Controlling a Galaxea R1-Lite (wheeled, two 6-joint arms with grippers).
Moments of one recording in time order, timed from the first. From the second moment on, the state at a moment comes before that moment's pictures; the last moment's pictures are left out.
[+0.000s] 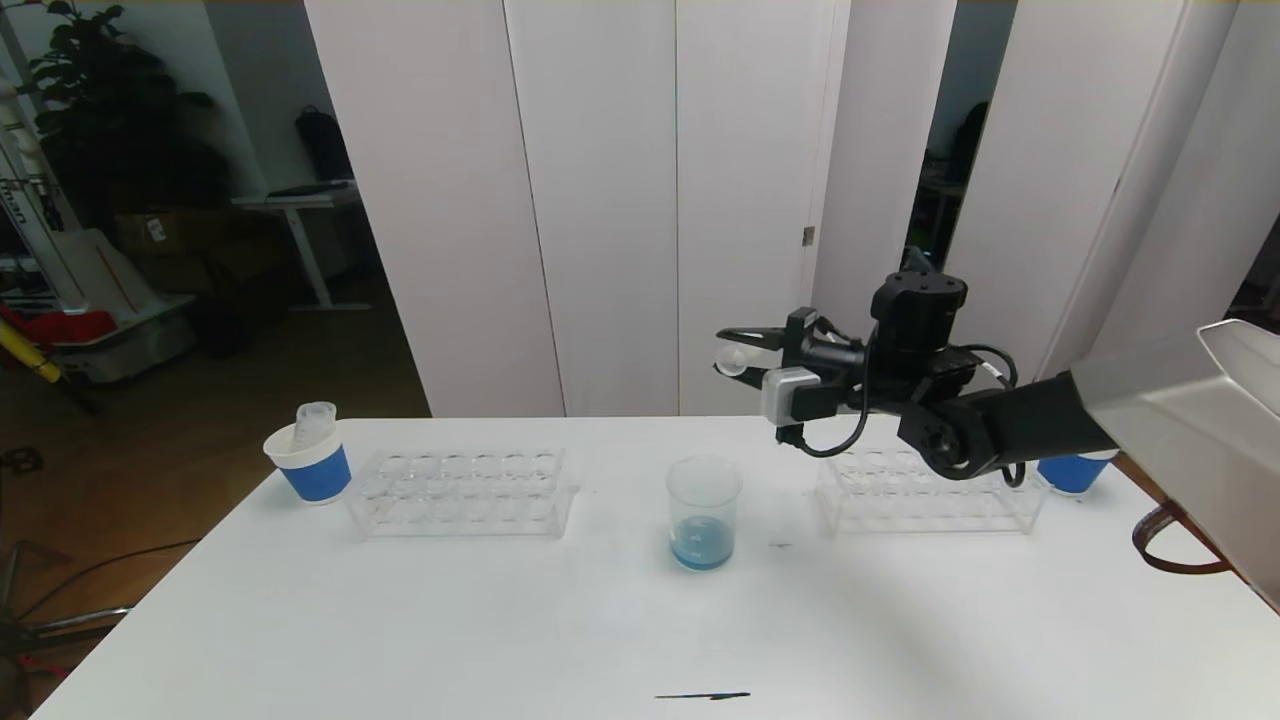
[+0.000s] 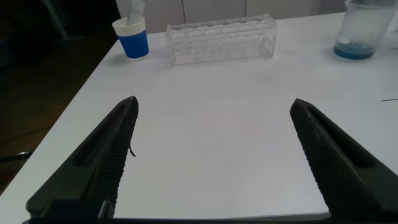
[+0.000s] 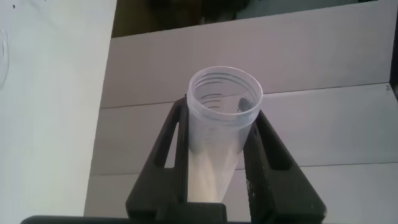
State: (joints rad) left arm 0.00 0.00 0.00 0.01 -0.01 0.08; right arm 0.34 2.33 -1.55 -0.76 0.72 -1.40
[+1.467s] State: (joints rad) left arm 0.00 0.00 0.00 0.01 -0.01 0.08; right arm 0.36 2.39 -1.63 -0.76 0.72 -1.67
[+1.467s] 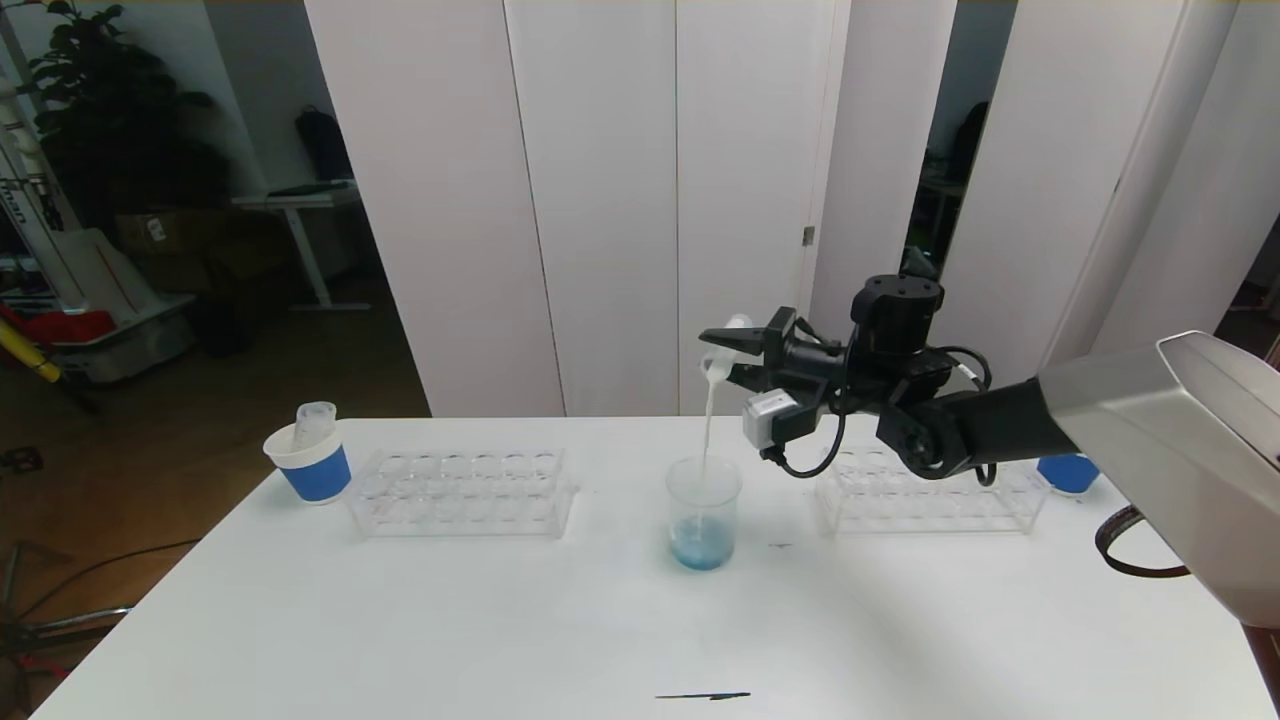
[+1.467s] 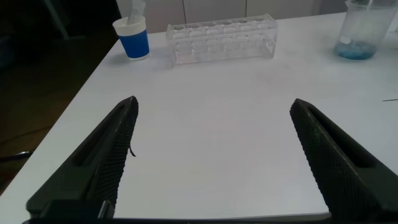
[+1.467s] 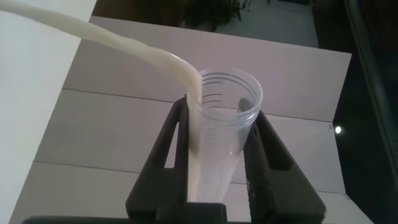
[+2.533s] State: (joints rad) left arm 0.00 0.00 0.00 0.01 -0.01 0.08; right arm 0.37 2.40 -1.74 -0.76 0.79 -1.87
